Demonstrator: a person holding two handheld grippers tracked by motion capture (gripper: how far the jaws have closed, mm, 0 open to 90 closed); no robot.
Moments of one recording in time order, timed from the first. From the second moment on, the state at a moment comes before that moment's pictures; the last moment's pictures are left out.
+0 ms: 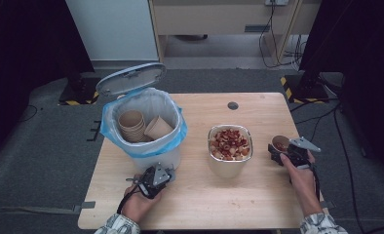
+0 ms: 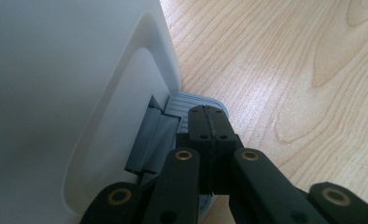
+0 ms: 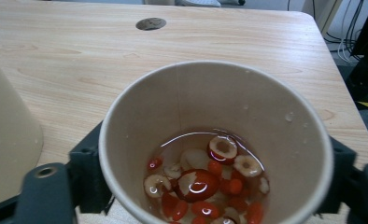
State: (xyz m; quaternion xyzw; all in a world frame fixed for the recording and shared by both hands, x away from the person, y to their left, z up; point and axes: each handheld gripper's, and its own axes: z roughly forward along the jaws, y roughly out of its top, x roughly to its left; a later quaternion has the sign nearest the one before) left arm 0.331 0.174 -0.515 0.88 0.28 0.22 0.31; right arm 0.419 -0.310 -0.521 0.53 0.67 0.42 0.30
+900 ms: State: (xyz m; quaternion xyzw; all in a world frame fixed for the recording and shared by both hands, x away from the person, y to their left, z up) left arm 0.331 0.174 -0.515 0.88 0.29 0.22 0.32; right arm 0.408 -0.306 -0.483 0.46 0.71 0.44 0.30
